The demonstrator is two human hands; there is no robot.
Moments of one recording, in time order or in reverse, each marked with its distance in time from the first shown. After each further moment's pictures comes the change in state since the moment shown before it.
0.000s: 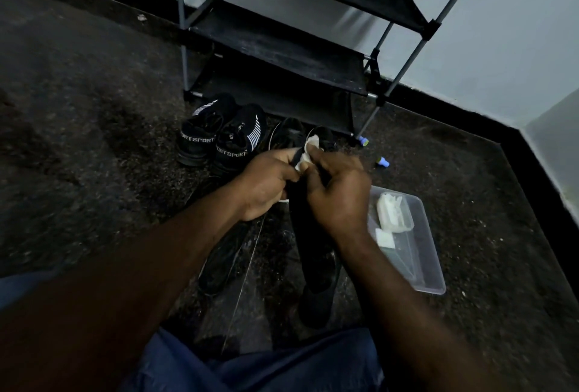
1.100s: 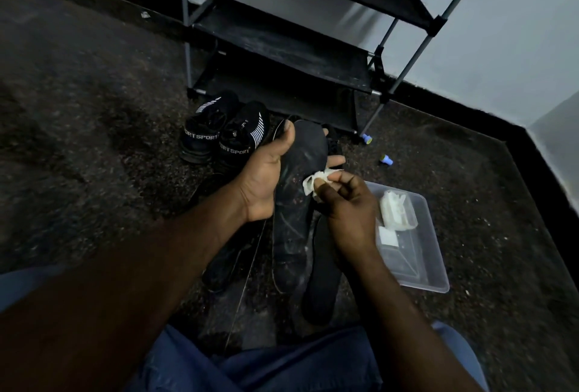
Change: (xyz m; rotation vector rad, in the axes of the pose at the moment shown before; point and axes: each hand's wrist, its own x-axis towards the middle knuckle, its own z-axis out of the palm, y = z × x) left_hand -0.007 0.008 0.003 -0.367 -0.159 -0.079; right_hand -0.031 0.006 -0.004 0.791 -0.043 0.672
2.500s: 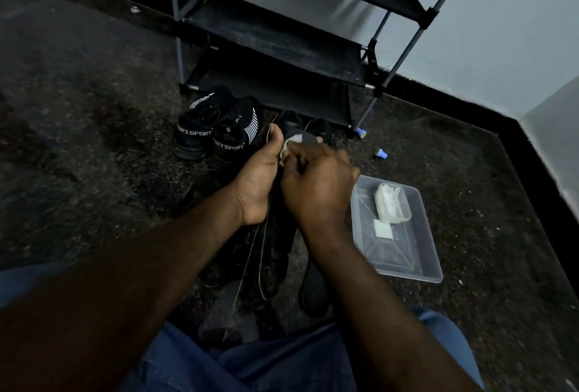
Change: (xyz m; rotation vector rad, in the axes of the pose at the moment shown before) left_hand 0.005 -0.014 -0.005 0.083 0.220 -0.016; right_hand -0.008 -0.034 0.050 -0.919 0.192 -0.531
